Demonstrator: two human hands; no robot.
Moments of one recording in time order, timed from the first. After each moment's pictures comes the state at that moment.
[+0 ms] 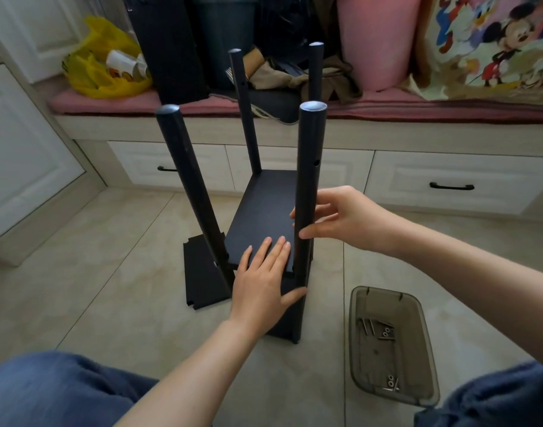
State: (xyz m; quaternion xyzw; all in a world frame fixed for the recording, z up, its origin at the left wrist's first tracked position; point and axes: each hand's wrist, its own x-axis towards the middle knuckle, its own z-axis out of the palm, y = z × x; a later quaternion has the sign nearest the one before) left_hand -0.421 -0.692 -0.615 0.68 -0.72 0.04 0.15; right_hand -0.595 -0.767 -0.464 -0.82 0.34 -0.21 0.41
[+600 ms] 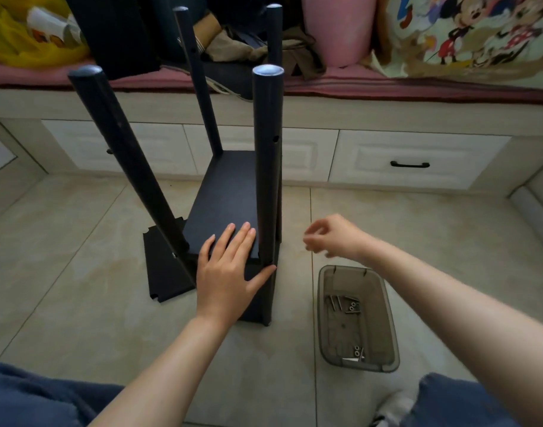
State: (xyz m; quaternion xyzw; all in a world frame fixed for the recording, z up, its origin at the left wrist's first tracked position) left_hand -0.422 -0.698 -0.640 0.65 -0.70 0.14 0.26; right_hand -0.637 -0.792 -0.563 -0.70 0.57 -0.08 0.43
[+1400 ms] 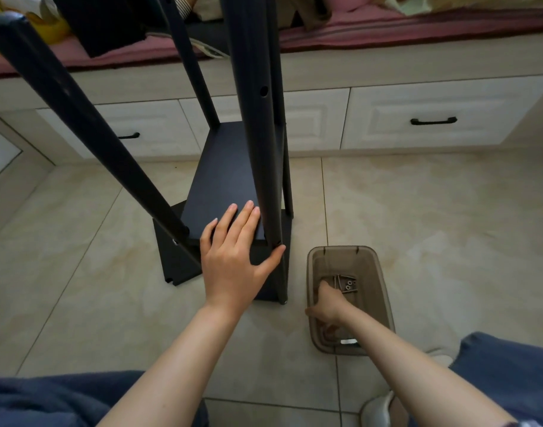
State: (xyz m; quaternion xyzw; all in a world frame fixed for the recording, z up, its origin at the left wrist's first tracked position) left_hand -0.425 -0.701 -0.643 0.65 -0.68 0.15 0.29; right_hand -0.611 -0.726 -0.756 -0.58 0.66 0.08 0.48
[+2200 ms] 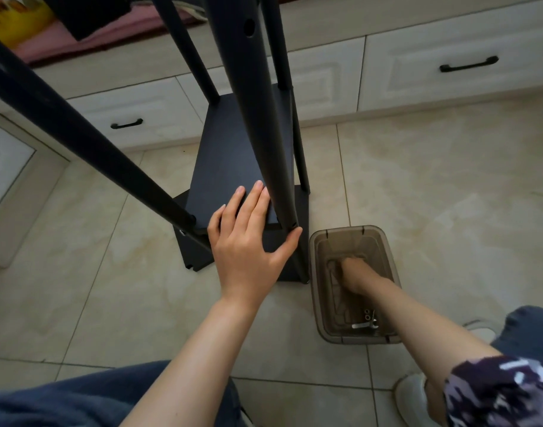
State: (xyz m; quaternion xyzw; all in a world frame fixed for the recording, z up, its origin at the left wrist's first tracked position) left_hand -0.427 -0.700 -0.641 0.65 -0.69 0.14 0.30; right_hand -0.618 -0.754 -0.811 -0.66 0.62 0.09 0.41
